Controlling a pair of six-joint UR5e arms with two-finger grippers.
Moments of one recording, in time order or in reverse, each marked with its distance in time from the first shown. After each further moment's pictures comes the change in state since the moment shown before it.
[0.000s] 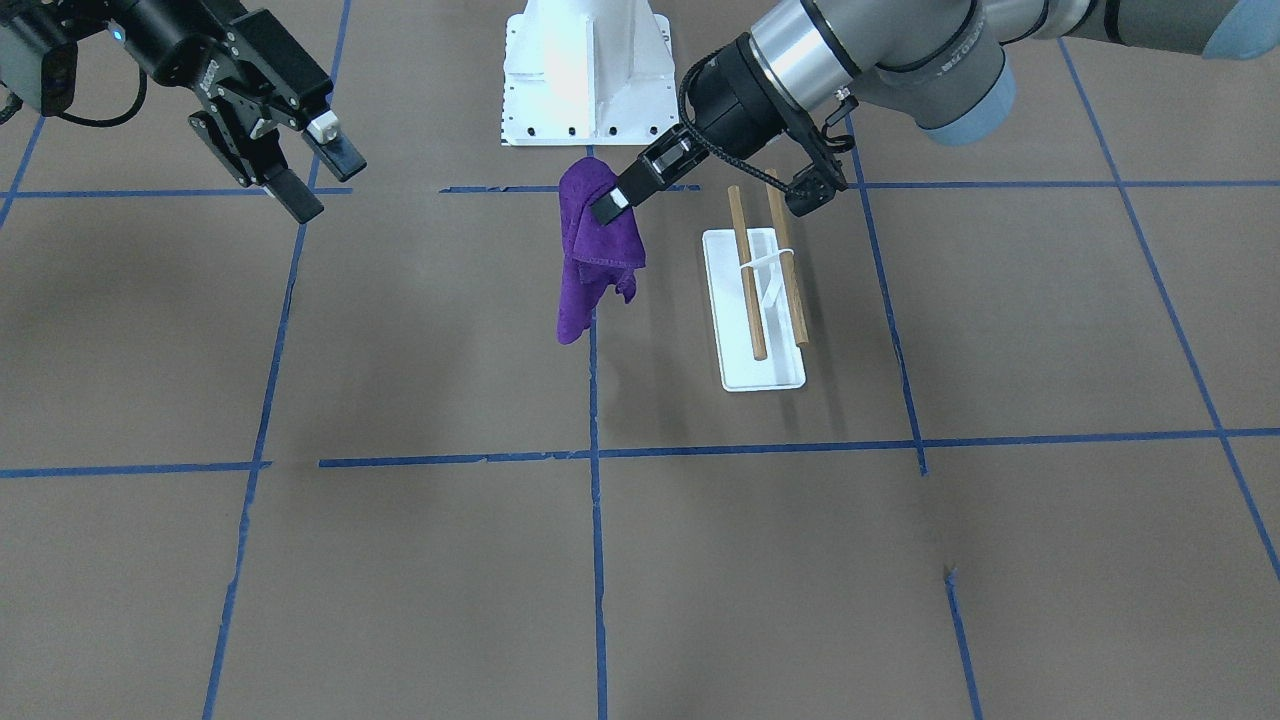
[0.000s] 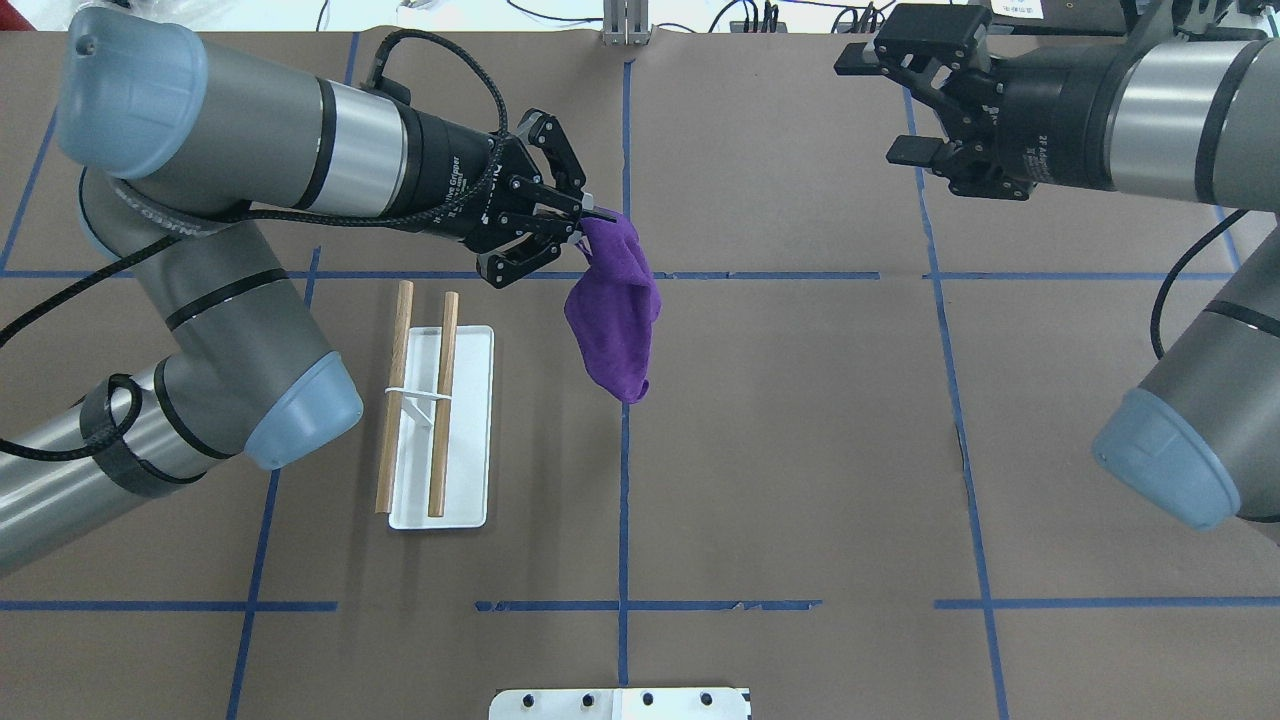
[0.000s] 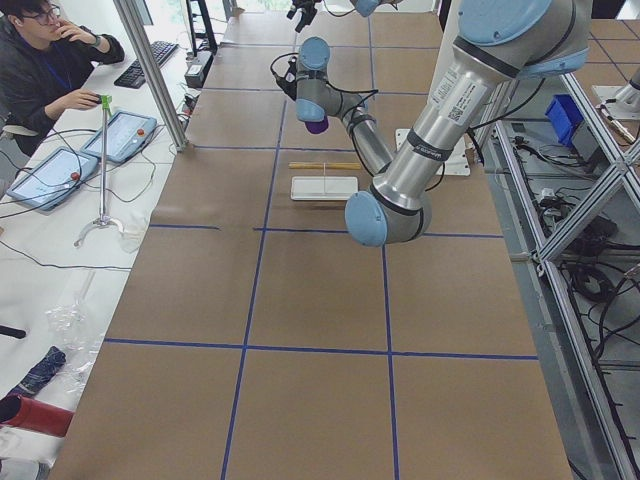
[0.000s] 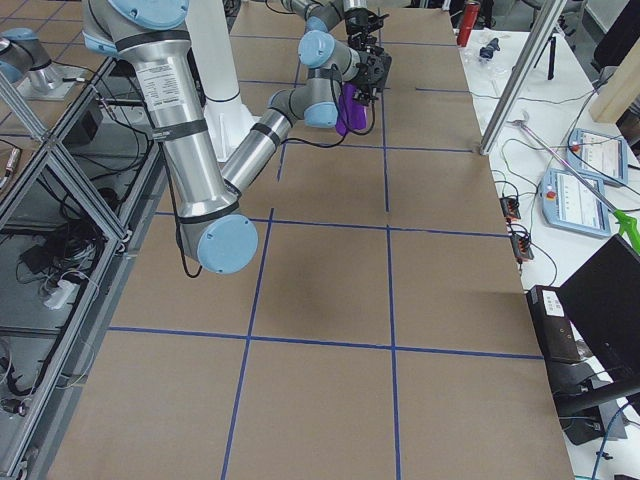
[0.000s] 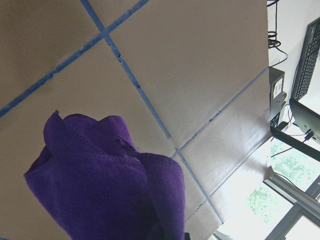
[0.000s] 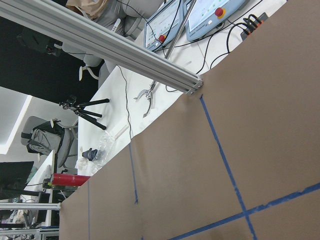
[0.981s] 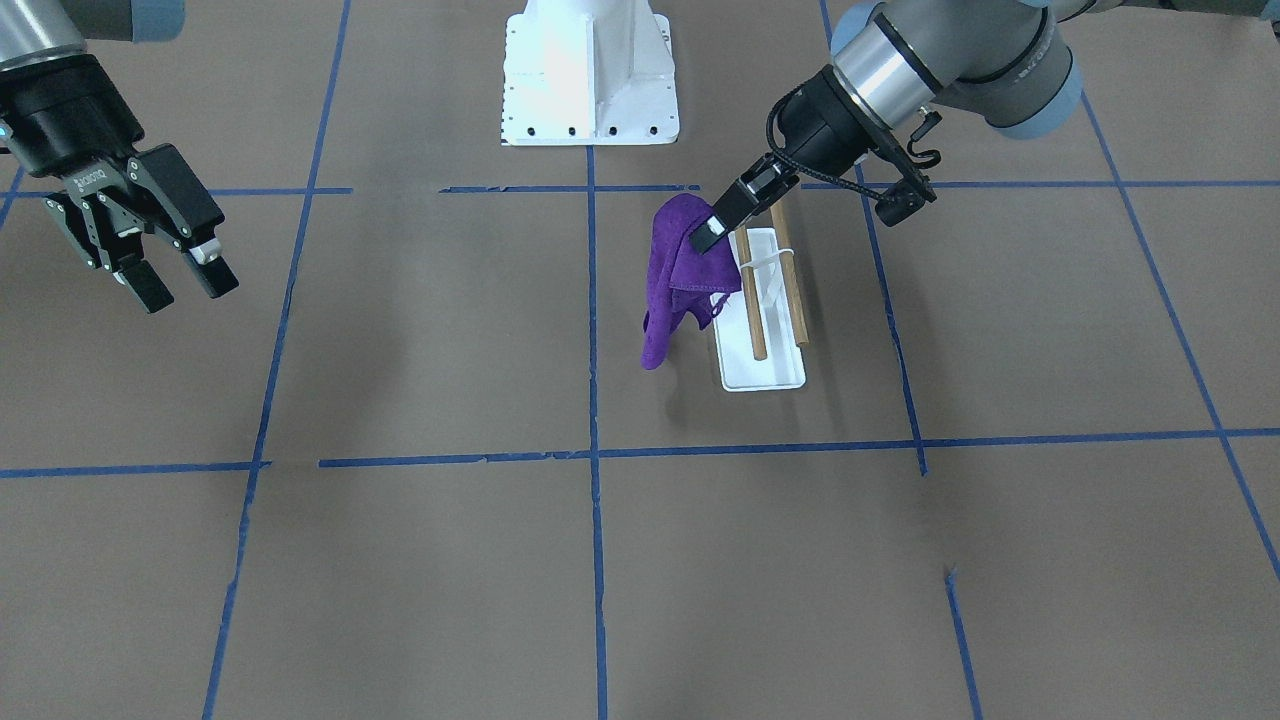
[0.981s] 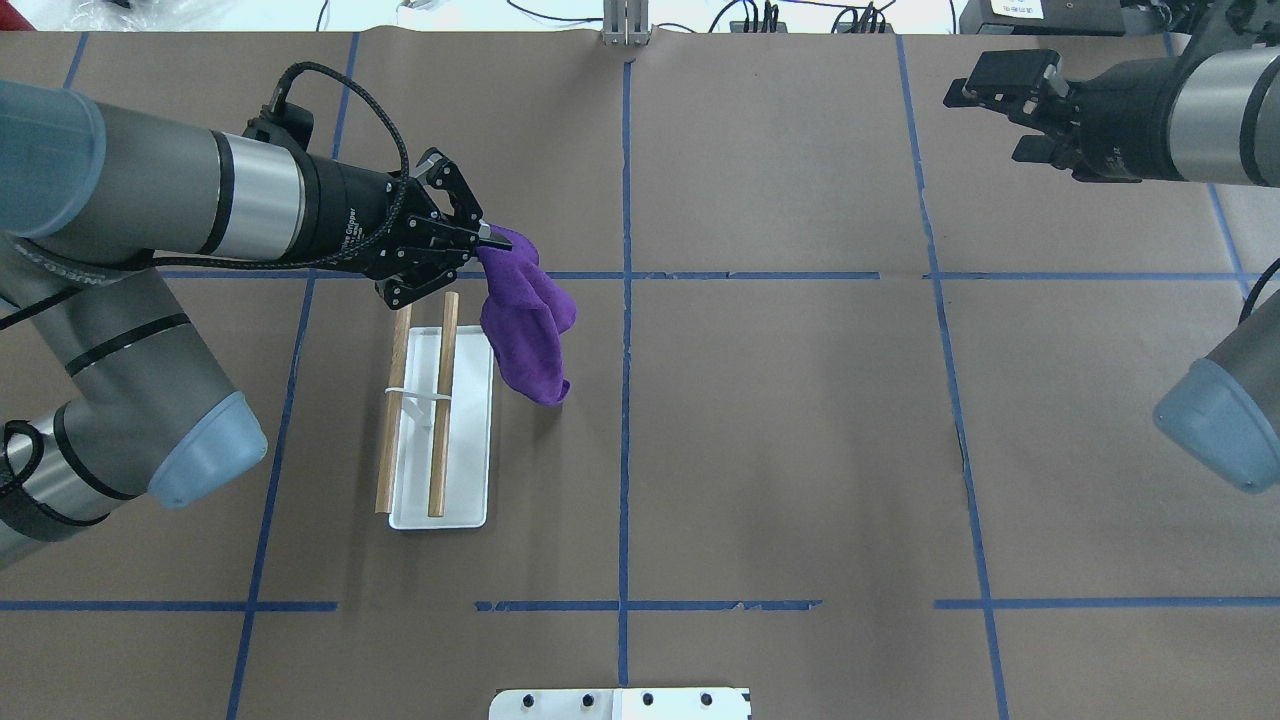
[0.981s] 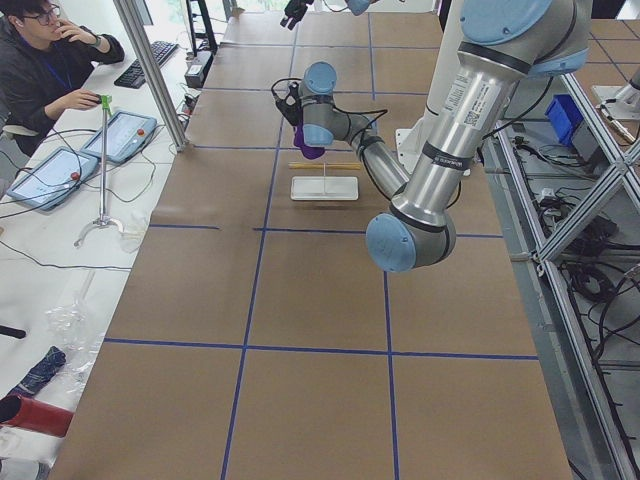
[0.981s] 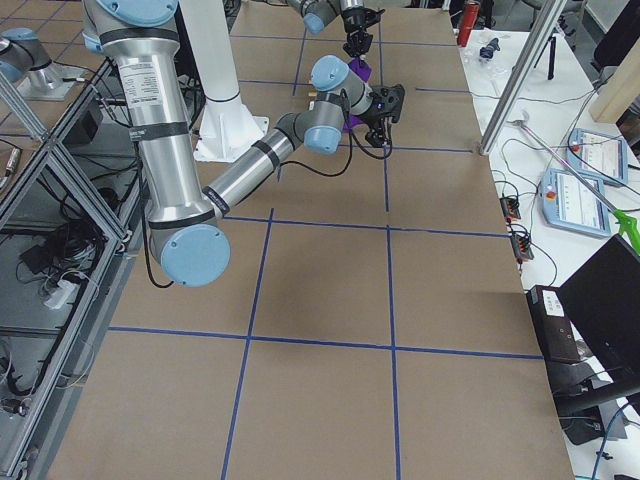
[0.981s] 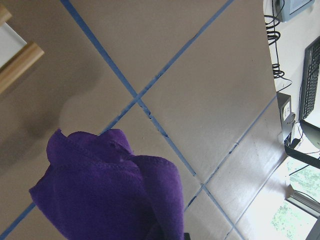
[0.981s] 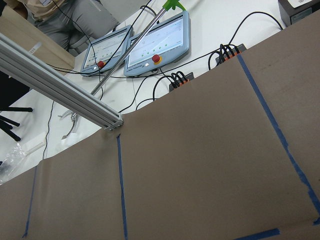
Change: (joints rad) left arm -0.003 0.174 -0.071 0.005 0.072 0.217; right arm 0.087 -0.100 -0.054 -0.110 0.008 -0.292
